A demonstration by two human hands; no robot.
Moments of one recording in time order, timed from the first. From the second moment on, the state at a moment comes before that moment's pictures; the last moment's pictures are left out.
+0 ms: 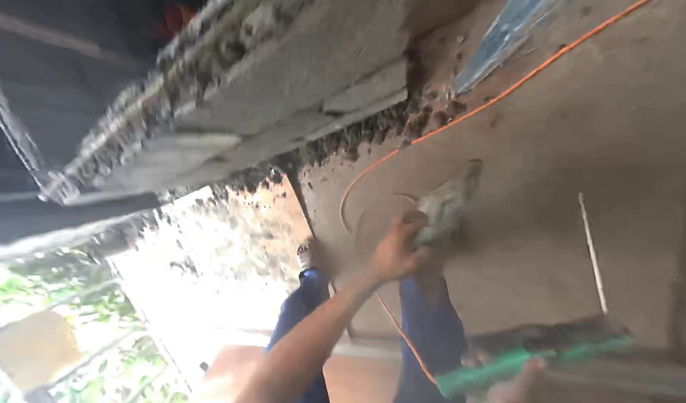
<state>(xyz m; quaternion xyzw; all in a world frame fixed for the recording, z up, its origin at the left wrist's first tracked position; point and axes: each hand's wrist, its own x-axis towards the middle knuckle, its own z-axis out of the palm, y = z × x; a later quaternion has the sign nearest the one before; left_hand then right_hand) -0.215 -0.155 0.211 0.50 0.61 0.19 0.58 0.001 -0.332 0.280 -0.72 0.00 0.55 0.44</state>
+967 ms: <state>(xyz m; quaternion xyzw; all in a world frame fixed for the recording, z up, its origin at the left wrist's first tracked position) -0.663 -0.041 0.452 0.46 0.85 0.19 0.17 -0.229 -0.364 0.431 -0.60 -0.37 0.59 0.39</state>
